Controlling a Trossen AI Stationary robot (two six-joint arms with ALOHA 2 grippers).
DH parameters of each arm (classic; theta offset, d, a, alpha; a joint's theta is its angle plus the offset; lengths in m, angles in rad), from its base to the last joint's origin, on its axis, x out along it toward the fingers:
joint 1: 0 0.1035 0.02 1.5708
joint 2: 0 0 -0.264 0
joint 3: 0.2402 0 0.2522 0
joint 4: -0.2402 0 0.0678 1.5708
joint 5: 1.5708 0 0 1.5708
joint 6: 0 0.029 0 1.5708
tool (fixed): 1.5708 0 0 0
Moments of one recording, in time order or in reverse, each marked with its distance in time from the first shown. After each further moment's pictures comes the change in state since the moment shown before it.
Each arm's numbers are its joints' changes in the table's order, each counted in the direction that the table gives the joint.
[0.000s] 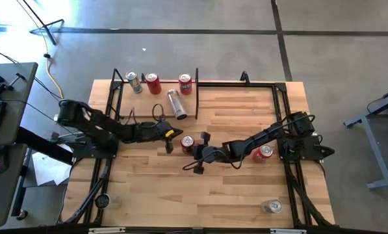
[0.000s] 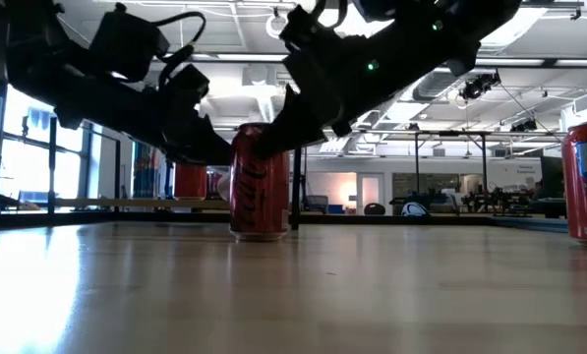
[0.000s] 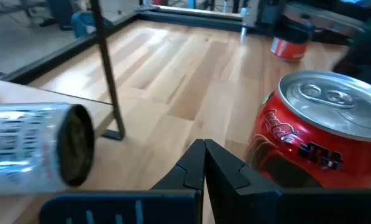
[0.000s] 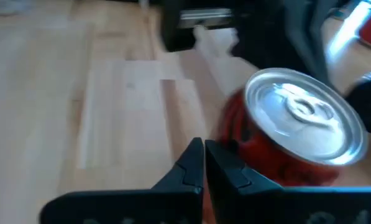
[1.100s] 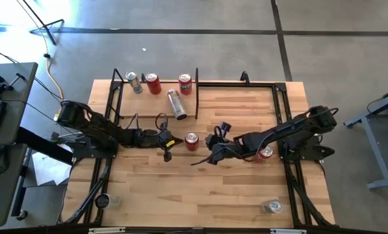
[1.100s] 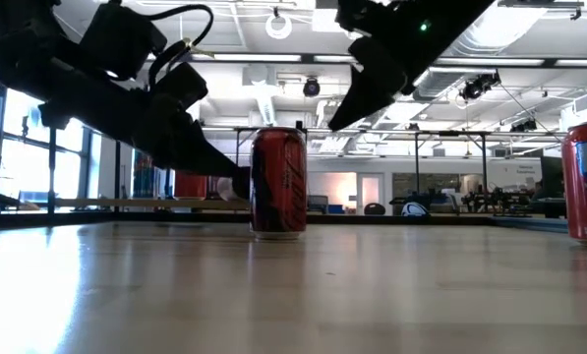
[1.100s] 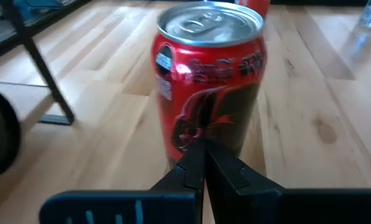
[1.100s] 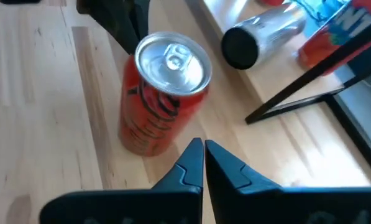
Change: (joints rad) left arm -0.111 -0.020 0.018 -0.085 -0.013 0.028; right arm 0.022 0.267 0.000 -0.569 0.225 0.131
